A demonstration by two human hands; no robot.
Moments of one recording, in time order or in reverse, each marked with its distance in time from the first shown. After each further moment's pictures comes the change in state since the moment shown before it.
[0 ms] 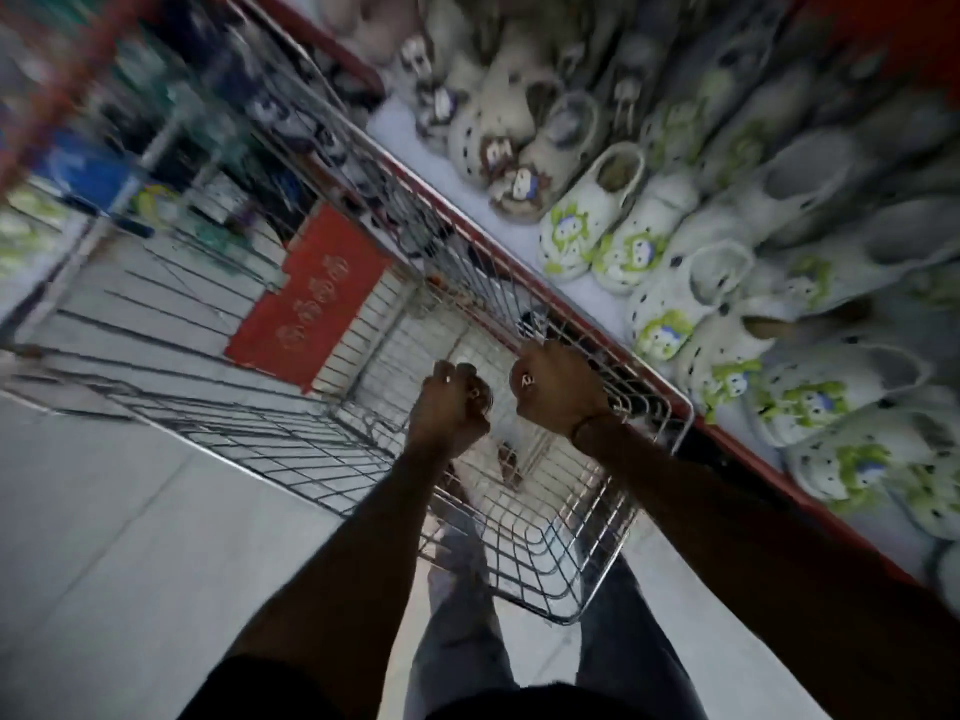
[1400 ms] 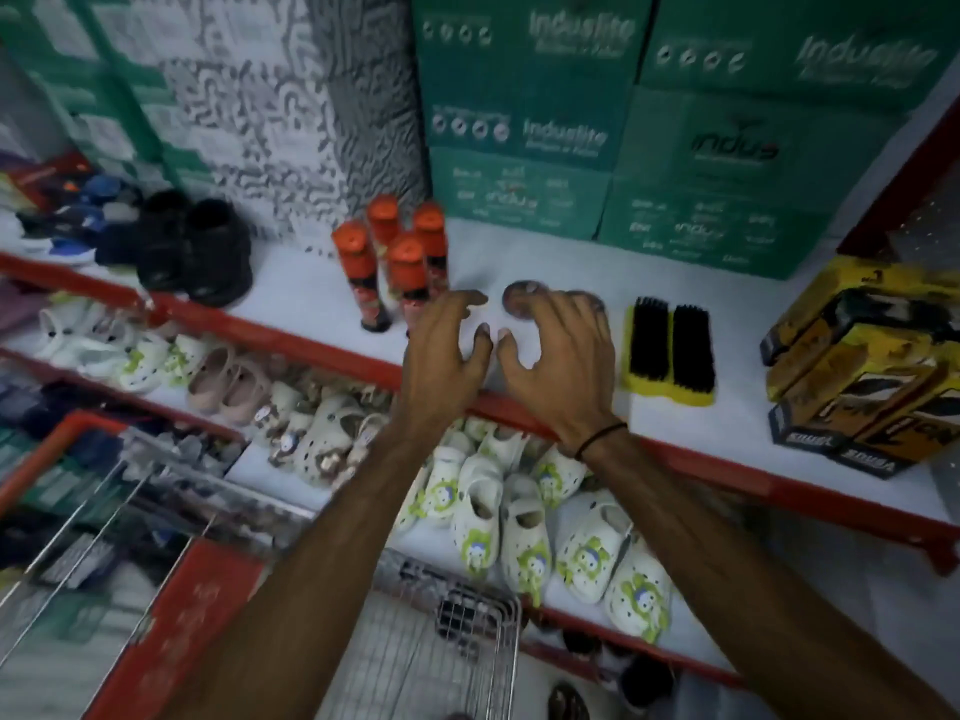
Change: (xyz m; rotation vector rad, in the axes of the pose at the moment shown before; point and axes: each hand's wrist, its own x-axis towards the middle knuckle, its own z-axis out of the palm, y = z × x) left_hand -0.021 0.390 -0.219 -0.366 0.667 1.041; right_hand -0.114 0.056 -0.364 -0.075 1.348 -0.004
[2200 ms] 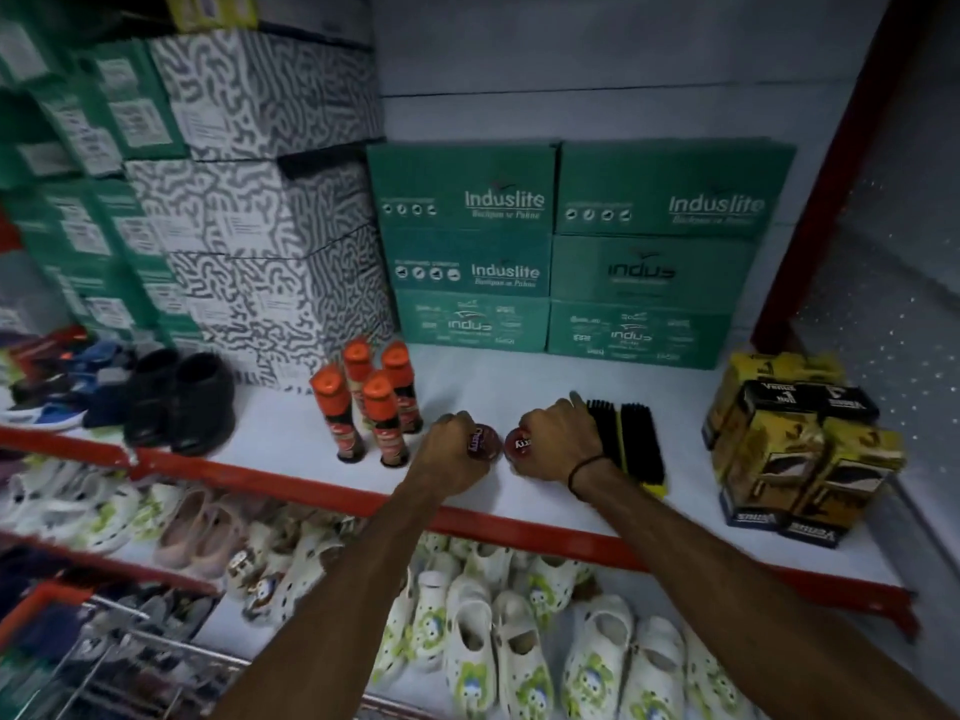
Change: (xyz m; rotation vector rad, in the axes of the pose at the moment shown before) left_hand 0.053 0.008 0.033 0.311 -0.544 -0.200; right_hand 0.046 0.060 -0.007 -0.452 -0.699 0.127
